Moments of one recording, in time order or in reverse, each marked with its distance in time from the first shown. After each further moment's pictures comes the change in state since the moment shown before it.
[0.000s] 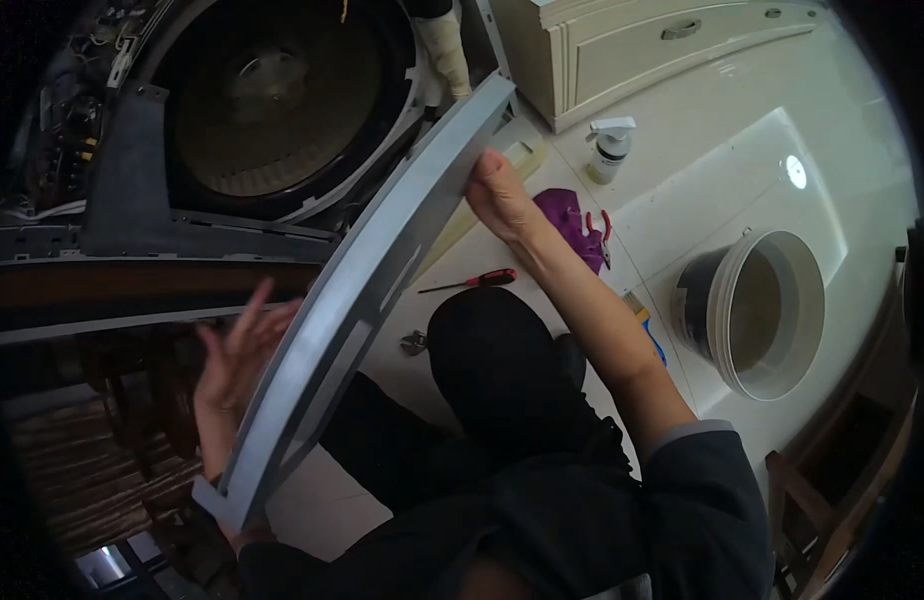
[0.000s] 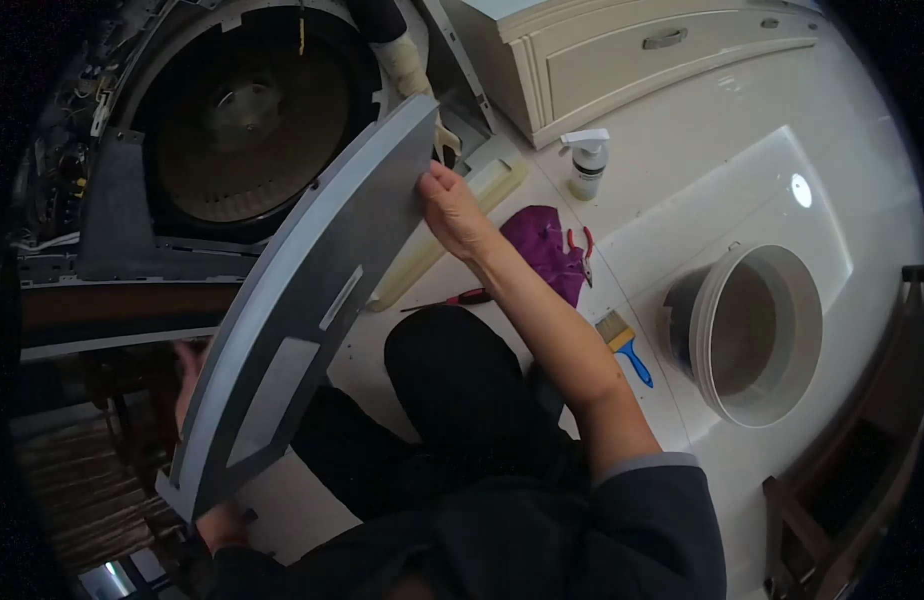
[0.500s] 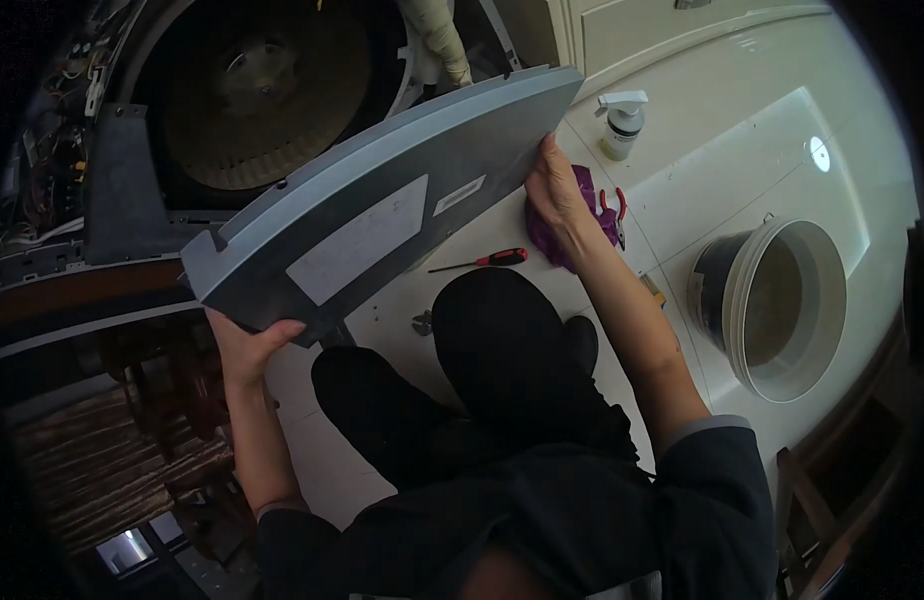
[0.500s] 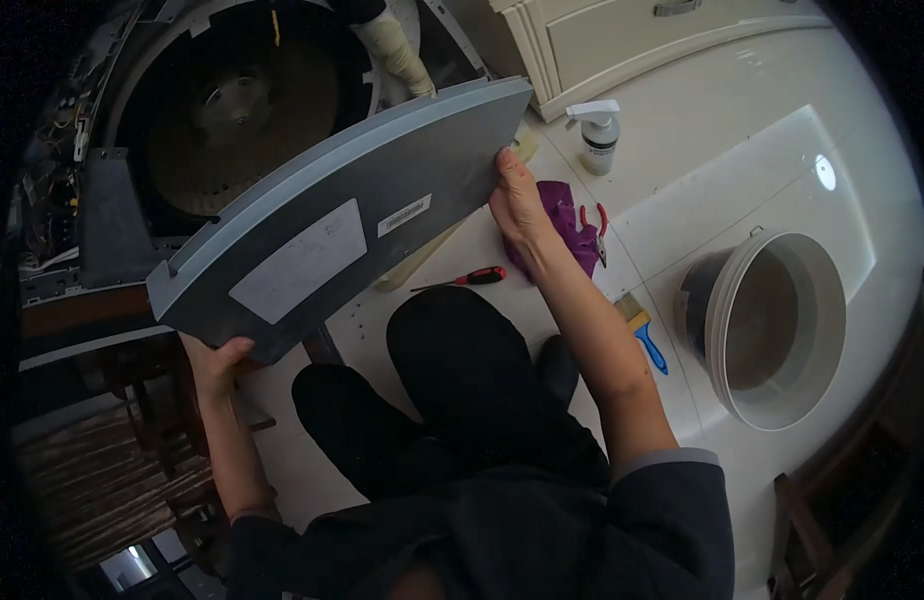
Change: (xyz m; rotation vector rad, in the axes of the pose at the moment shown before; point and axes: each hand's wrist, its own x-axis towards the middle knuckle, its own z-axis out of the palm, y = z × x) left_hand 0.044 -0.005 0.023 0.270 0.421 0.668; right_hand -0.040 -0.019 -0.077 -0.068 0.322 -0.059
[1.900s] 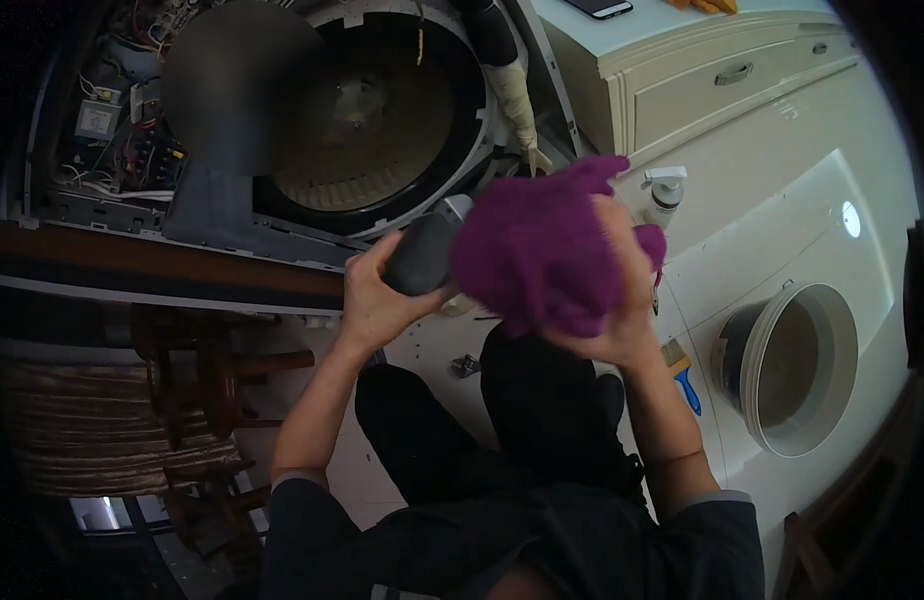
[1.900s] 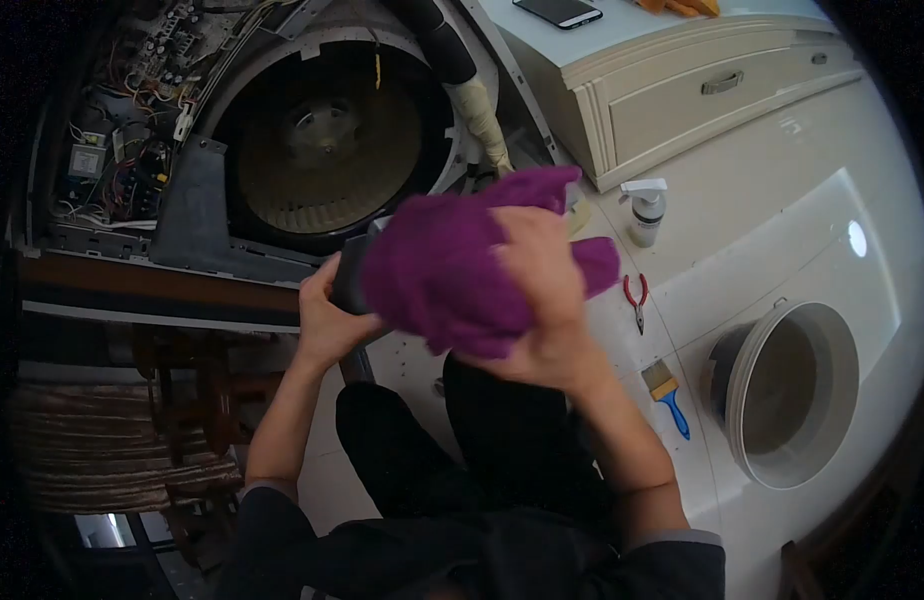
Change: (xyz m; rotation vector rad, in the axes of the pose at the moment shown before) left_hand 0.048 0.039 0.085 0.305 -0.176 0.075; right_hand -0.083 -0.097 0.170 -1.049 -0.322 -0.793
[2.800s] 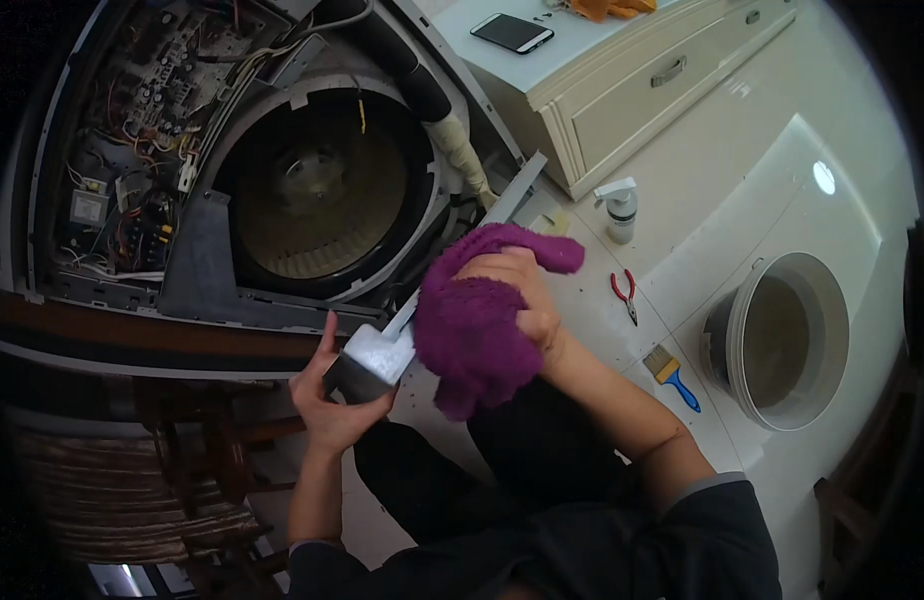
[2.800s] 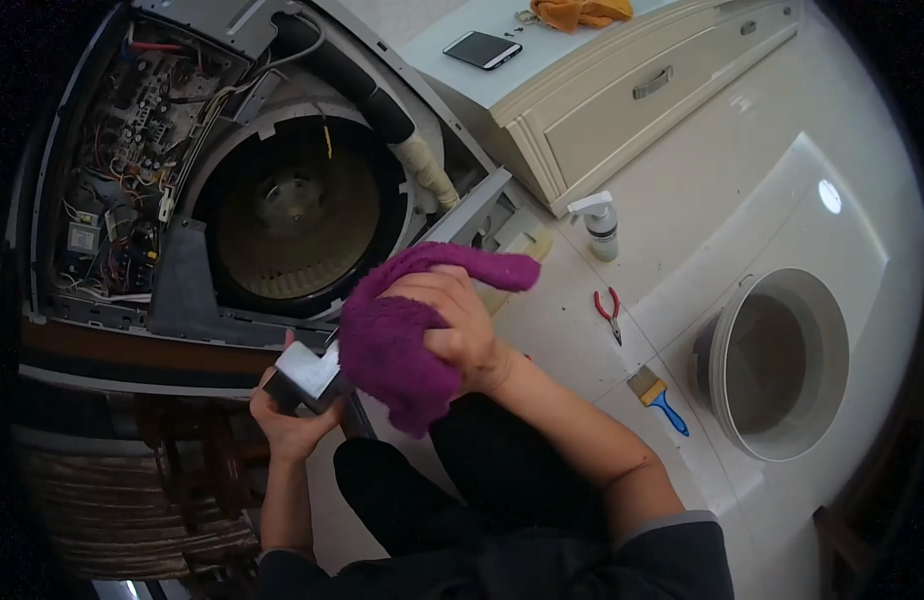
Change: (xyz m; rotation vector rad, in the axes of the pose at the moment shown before) left_hand -0.051 0.007 -0.026 0.025 0.166 0.201; right_hand 0.003 0.028 0.026 -0.073 0.041 -0.392
